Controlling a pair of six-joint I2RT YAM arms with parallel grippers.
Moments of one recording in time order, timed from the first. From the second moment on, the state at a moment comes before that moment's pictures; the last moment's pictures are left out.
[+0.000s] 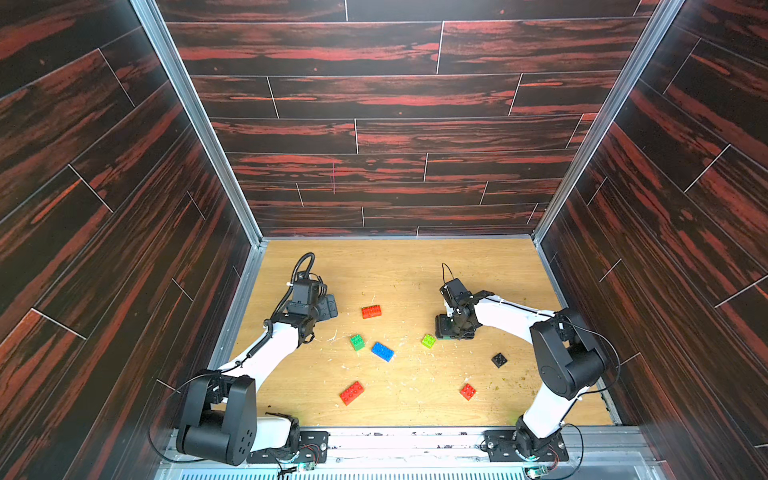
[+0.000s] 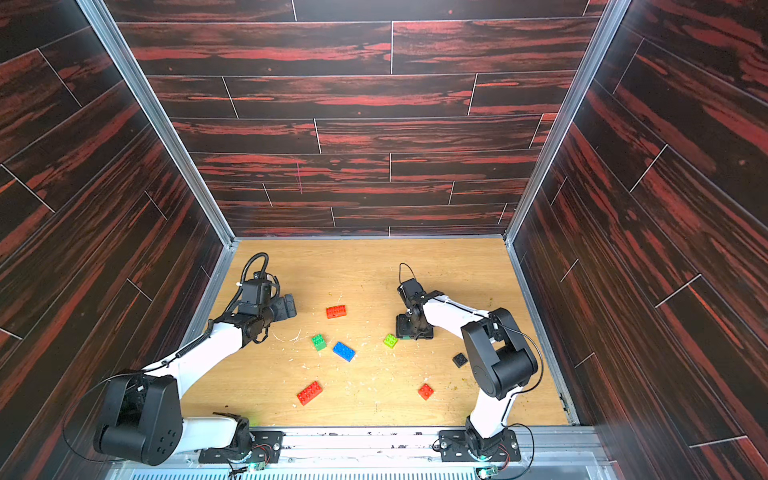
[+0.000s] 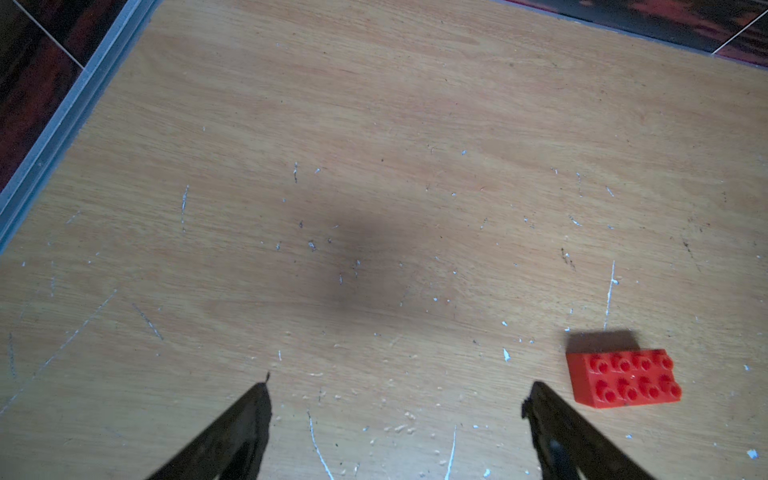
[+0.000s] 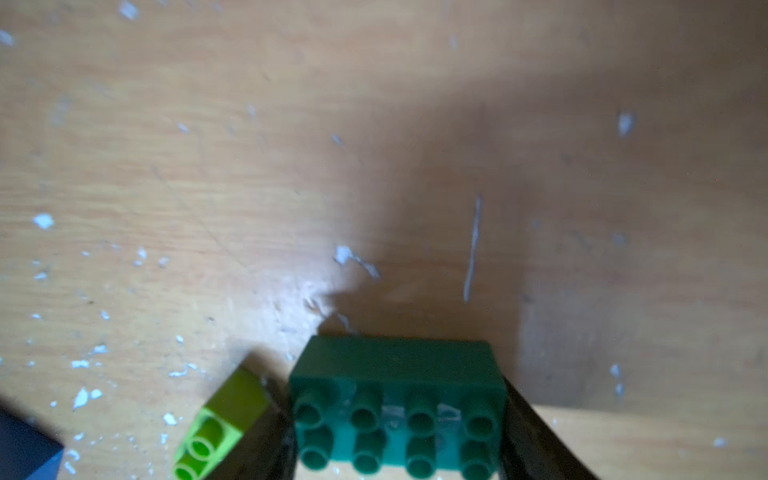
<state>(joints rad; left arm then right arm) -0.17 1.35 0.75 -0.20 -0.16 -0.34 0.52 1.76 1.05 -0.64 -0.04 0.47</state>
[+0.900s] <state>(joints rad) -0.18 1.24 0.75 -0.32 -0.10 -0.39 0.24 1.35 0.87 -0.94 -0.07 0.88</state>
